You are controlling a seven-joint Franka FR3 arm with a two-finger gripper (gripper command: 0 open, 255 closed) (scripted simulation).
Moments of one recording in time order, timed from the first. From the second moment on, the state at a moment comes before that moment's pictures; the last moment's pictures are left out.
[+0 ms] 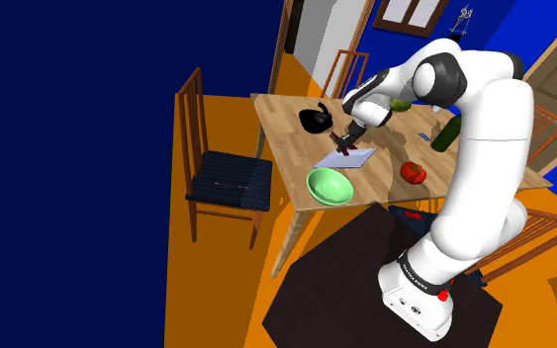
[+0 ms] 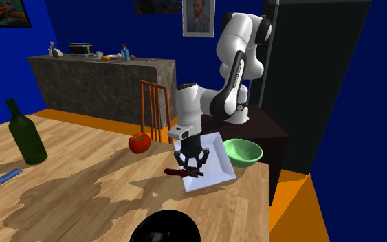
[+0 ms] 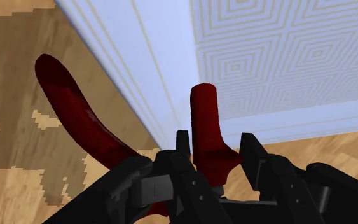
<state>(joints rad) -0.21 0.56 -0.38 -1.97 0.60 2.54 -1.01</state>
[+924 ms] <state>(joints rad) -0.16 0.42 -0.45 -1.98 0.48 2.42 -0.92</state>
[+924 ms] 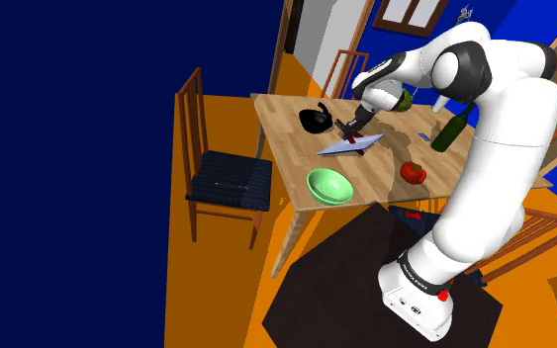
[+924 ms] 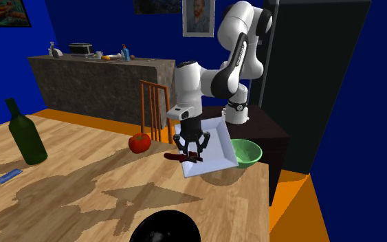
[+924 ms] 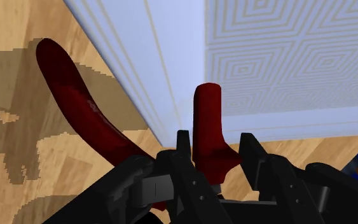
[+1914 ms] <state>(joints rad) -0.05 0.19 -0.51 -2.14 0.33 2.40 -0.78</state>
